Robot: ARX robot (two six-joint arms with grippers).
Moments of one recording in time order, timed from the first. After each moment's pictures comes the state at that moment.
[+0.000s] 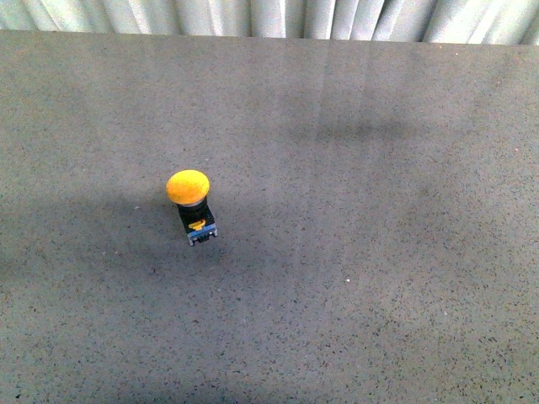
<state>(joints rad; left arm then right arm) 0.00 0.02 0.01 0.00 0.00 -0.01 0.14 1.36 0.51 0.85 0.14 0.03</state>
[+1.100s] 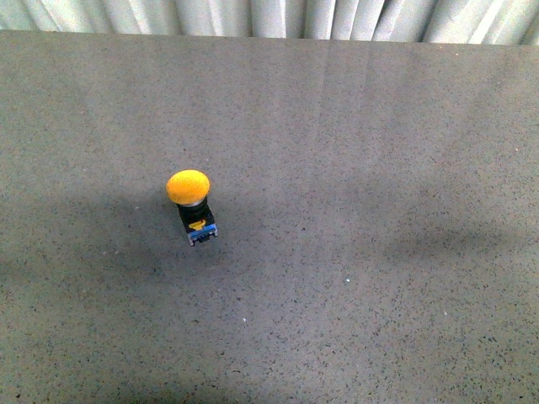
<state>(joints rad) 0.00 0.02 0.01 0.00 0.00 -0.01 0.00 0.63 0.02 0.61 0.00 0.01</state>
